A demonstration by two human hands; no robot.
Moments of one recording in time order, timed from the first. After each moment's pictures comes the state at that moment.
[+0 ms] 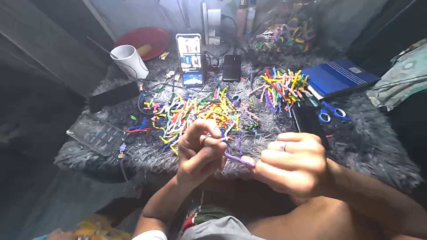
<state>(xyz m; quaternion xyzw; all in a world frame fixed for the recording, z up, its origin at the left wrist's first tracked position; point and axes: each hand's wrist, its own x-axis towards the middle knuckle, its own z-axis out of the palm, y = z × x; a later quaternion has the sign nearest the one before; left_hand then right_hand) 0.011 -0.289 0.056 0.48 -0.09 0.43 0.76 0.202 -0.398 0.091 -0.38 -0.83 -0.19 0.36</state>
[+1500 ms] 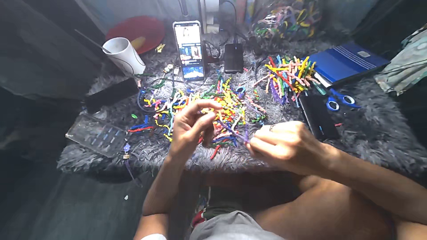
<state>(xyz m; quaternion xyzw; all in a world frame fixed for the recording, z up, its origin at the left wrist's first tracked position) -0.004 -0.237 0.054 0.65 0.09 0.40 0.64 0.196 -0.377 0.075 -0.45 -0.84 -0.16 0.26</state>
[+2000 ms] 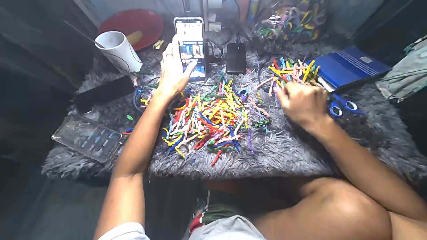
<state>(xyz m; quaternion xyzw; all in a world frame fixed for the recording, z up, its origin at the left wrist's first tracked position) 0.047 -0.034 0.025 0.87 0.37 0.27 0.16 0.289 -0.327 0.032 -0.80 -0.57 -0.13 0.15</state>
